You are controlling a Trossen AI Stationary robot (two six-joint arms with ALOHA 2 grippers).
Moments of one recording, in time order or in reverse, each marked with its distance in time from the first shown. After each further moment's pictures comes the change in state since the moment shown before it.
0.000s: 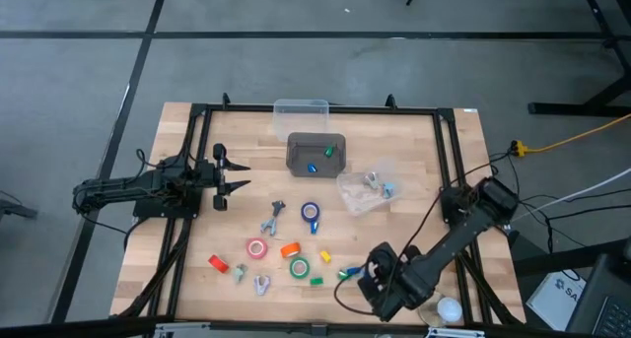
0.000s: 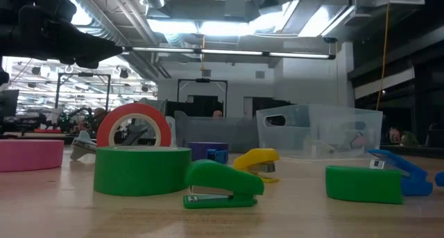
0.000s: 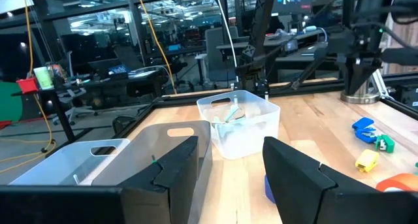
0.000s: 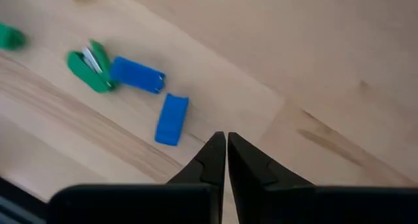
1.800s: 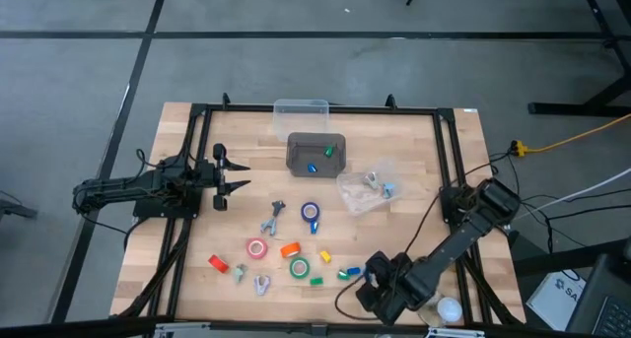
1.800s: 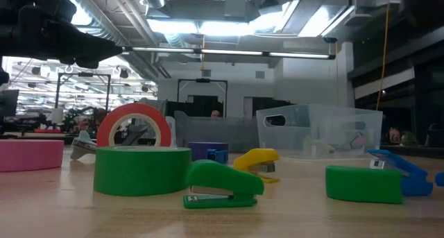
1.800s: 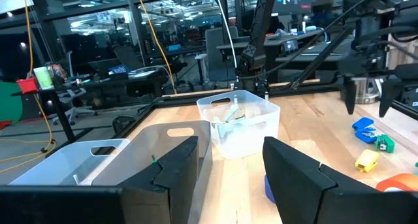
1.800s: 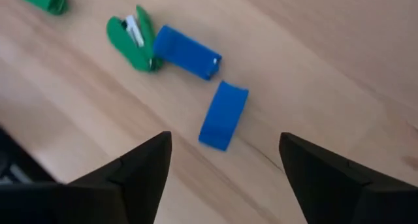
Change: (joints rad) left arm 0.000 0.000 0.000 0.000 0.000 0.000; right arm 0.019 0.001 -0.181 0.379 0.053 -0.084
